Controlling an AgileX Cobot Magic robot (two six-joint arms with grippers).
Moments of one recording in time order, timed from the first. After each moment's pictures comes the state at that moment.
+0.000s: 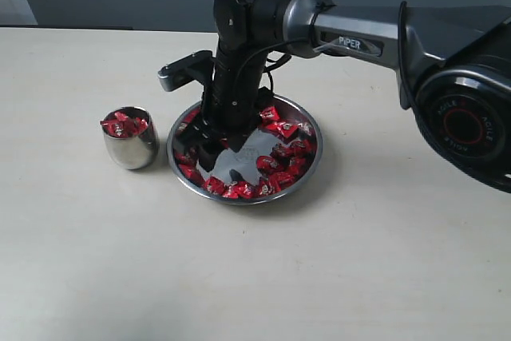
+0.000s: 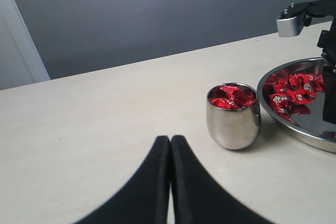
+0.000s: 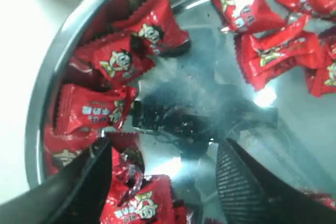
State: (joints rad) left arm -0.05 0.01 0.00 0.17 0.25 -0.04; right arm 0.68 2.34 -1.91 0.21 1.10 -0.25
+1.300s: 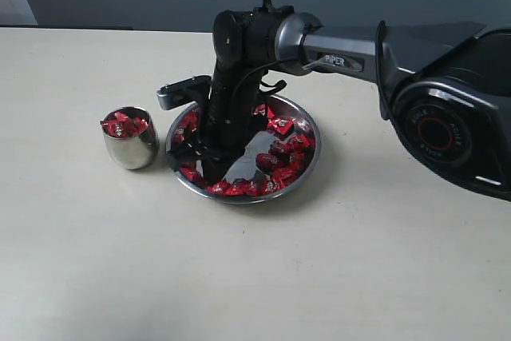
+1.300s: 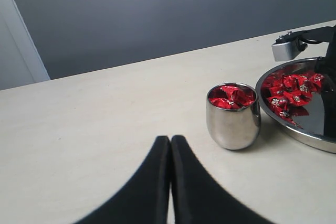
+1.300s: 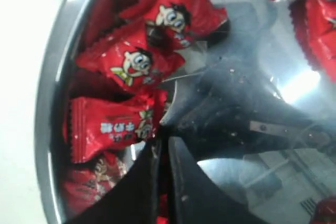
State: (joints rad) left arm -0.05 0.01 0.00 0.17 0.25 -0.04; right arm 0.68 2.41 -1.92 0.32 1.12 -0.25
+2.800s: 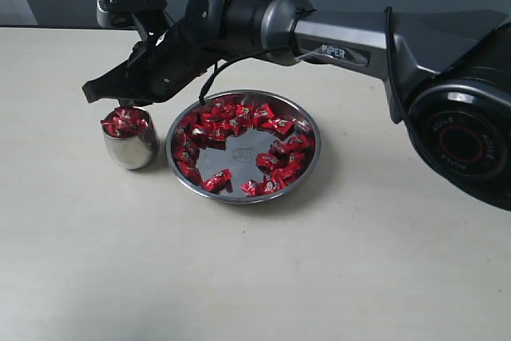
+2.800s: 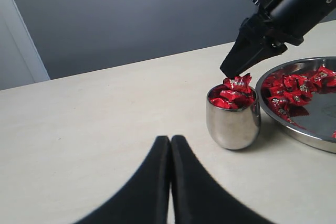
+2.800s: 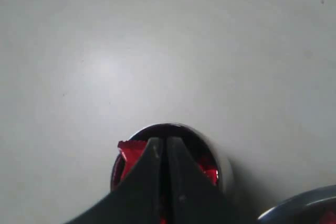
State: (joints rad) left arm -0.05 0.01 0.00 0.17 0.25 -0.04; right arm 0.75 2.32 -1.92 0.59 0.58 -0.35
